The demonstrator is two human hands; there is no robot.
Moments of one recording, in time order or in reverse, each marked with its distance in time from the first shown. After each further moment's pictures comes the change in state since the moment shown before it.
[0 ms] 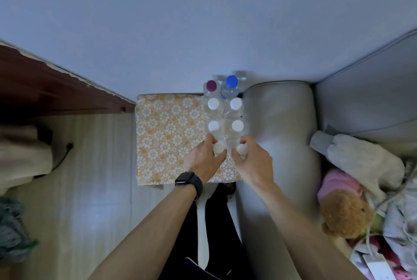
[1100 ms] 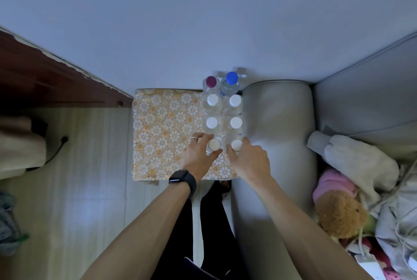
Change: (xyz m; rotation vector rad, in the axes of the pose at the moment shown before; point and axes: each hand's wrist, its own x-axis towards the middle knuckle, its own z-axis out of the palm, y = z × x) left_hand -0.002 -0.016 0.007 -0.155 -0.012 -0.019; right_hand 0.011 0.001 0.008 -0.291 -0.093 0.034
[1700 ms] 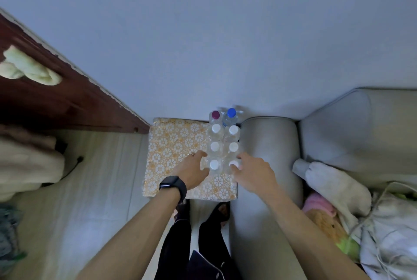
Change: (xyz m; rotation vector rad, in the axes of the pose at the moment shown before) left_hand -0.044 0.038 -0.097 0.144 -0.182 -0.009; right_hand -0.053 -0.026 -0.117 -0.043 -0.186 -0.152
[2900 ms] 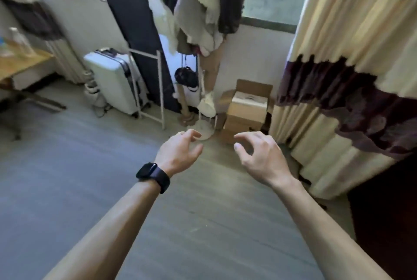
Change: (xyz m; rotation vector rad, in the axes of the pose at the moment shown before) left_hand -0.848 -0.346 0.188 -0.651 1.381 -1.282; right_hand -0.627 -0.445 0.395 -0.461 -0.390 -1.918
